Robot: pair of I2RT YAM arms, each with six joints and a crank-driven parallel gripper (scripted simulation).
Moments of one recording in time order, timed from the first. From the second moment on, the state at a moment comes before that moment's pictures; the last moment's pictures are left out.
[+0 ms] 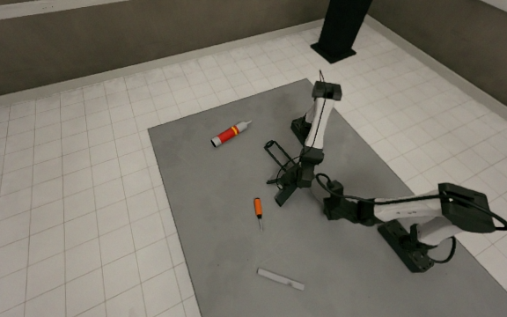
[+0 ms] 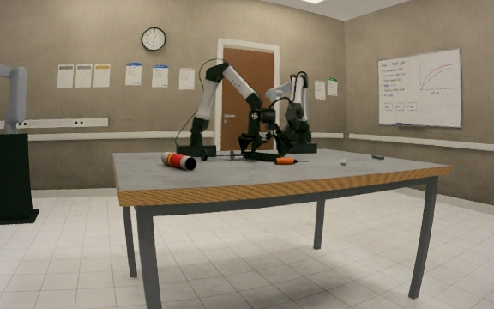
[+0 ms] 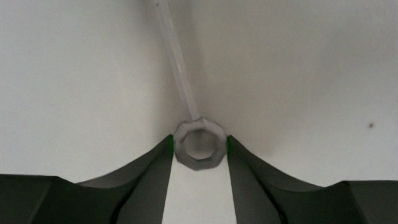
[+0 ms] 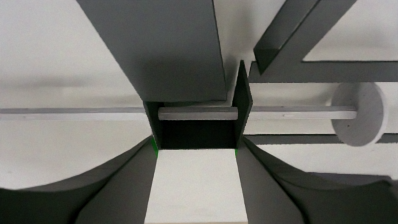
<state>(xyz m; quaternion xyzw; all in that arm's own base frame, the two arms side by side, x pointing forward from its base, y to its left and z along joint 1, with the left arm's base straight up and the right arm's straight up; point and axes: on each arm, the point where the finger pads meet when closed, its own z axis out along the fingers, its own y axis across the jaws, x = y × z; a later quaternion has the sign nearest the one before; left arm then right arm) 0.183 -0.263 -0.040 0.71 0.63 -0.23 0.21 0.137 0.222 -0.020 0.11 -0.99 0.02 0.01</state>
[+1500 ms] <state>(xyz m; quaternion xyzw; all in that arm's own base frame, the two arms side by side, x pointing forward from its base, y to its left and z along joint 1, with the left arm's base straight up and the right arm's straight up) 0.182 -0.223 -0.040 0.71 0.63 -0.23 0.21 0.139 0.226 -0.019 0.11 -0.99 0.02 0.00</state>
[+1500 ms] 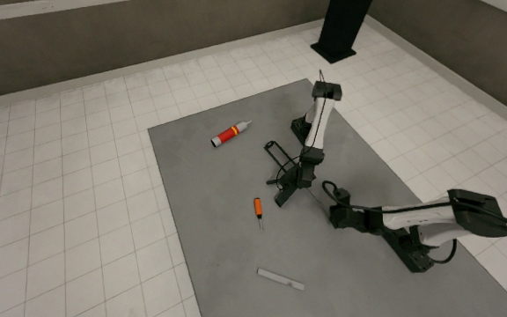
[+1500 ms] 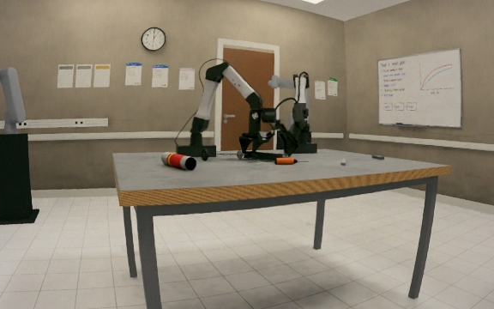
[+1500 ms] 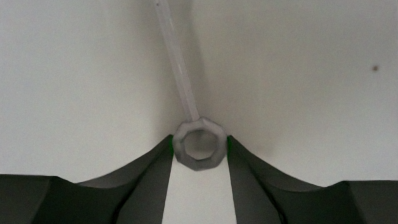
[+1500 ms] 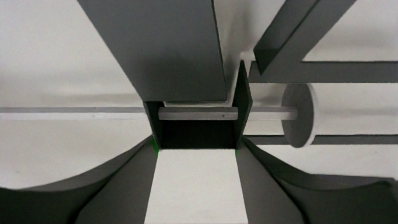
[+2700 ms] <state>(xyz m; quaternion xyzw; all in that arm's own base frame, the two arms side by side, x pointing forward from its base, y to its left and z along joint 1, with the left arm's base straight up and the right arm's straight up) 0.178 -0.196 -0.036 0.70 0.62 -0.25 0.23 0.139 0.227 -0.018 0.11 -0.99 0.01 0.00</state>
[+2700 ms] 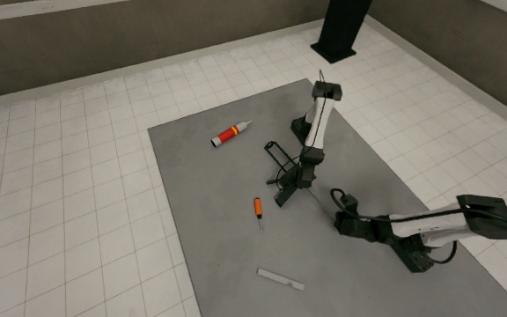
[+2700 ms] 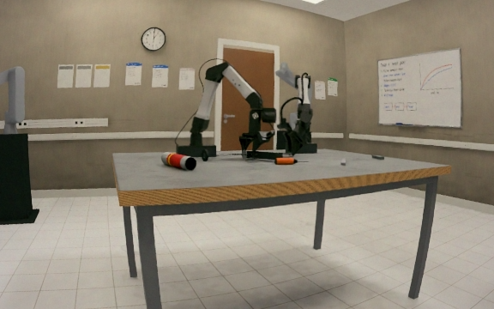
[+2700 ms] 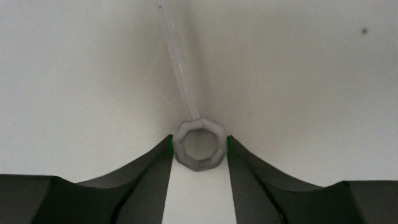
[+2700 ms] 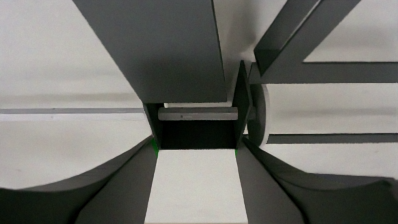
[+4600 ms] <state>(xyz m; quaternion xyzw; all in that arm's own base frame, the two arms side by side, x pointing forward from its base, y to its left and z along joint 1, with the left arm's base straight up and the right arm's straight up) 0.183 -0.197 0.061 0.66 0.65 -0.21 0.32 0.139 0.222 0.020 0.19 -0.98 0.02 0.00</state>
